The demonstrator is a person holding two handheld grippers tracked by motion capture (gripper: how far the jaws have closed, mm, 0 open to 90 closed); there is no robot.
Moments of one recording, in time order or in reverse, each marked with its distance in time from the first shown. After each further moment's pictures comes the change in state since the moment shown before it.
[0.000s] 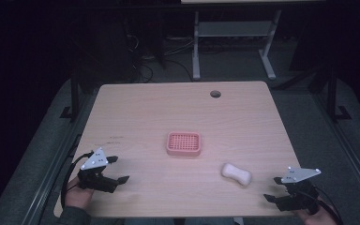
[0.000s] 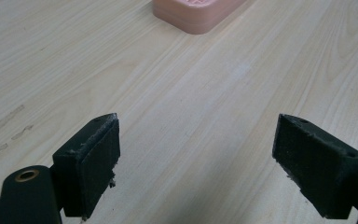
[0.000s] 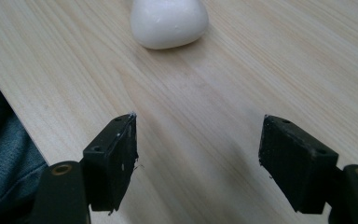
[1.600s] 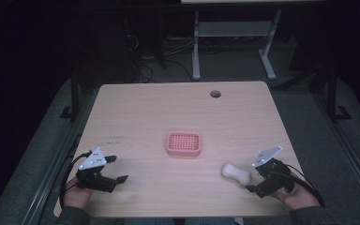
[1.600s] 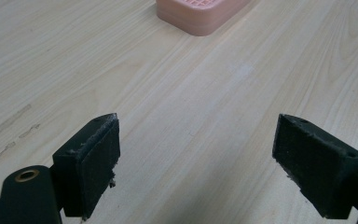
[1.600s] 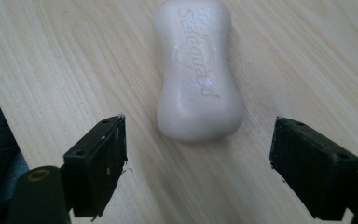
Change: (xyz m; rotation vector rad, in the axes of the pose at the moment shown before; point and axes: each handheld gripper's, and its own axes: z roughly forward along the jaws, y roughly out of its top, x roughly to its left) left arm 0.002 -0.001 -0.003 -0.008 0.006 -0.005; right arm 0.008 0.079 0.029 0.167 0.090 -0.140
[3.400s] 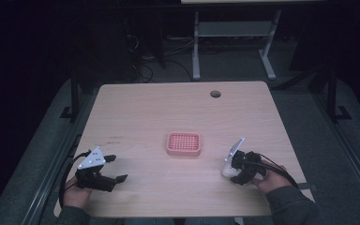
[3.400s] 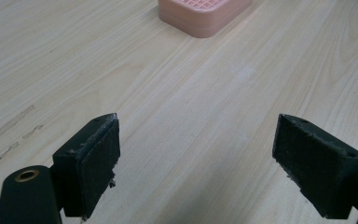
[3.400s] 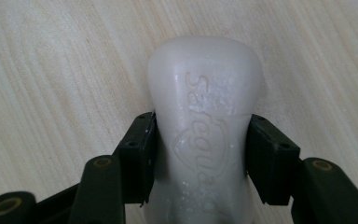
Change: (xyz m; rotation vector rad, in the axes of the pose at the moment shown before) left arm 0.002 0.000 -0.001 -0.009 -0.001 -0.007; right arm -0.001 0.060 0.049 0.228 0.017 -0.128
